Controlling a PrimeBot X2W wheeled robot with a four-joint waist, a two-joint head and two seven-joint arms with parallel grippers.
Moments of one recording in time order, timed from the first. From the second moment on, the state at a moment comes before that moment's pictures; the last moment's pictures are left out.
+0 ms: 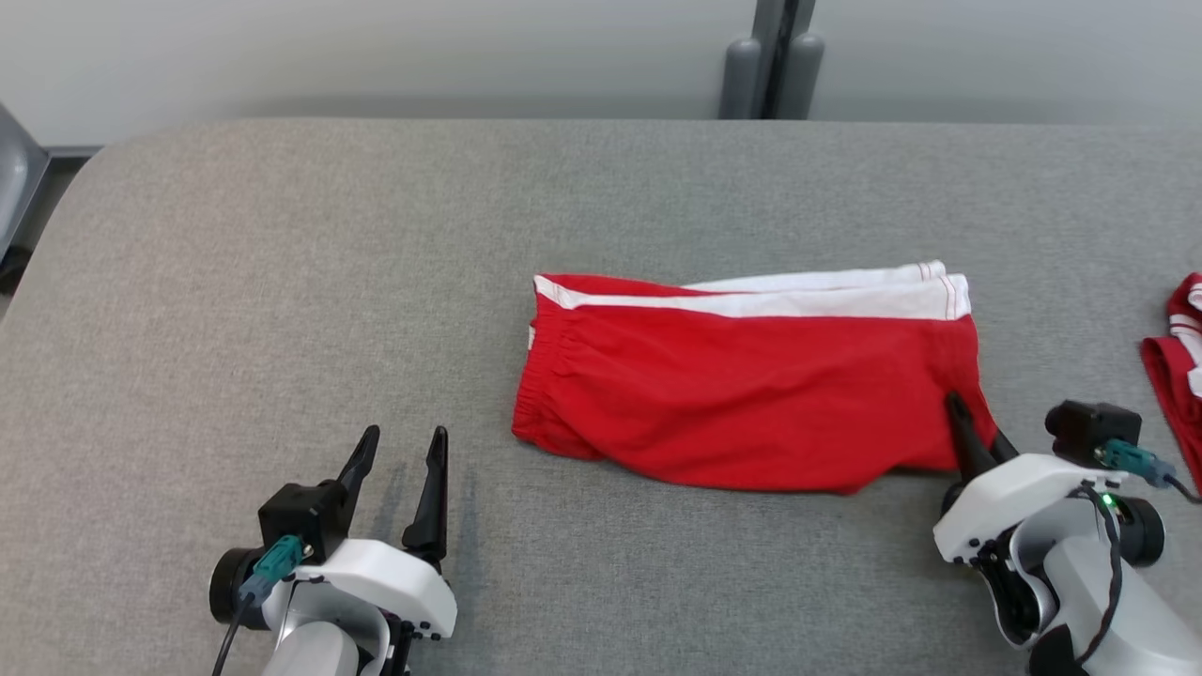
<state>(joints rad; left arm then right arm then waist) -0.24 0.05 -0.22 0.52 -0.31 0.00 -0.26 -0.52 -0.16 0.27 0.93 0.52 0.13 -0.26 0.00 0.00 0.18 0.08</state>
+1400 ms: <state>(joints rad) -0.16 0.05 -0.15 0.50 -0.27 0.01 -0.26 -0.46 -0.05 0.40 0.66 0.35 0.13 -0.26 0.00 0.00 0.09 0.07</state>
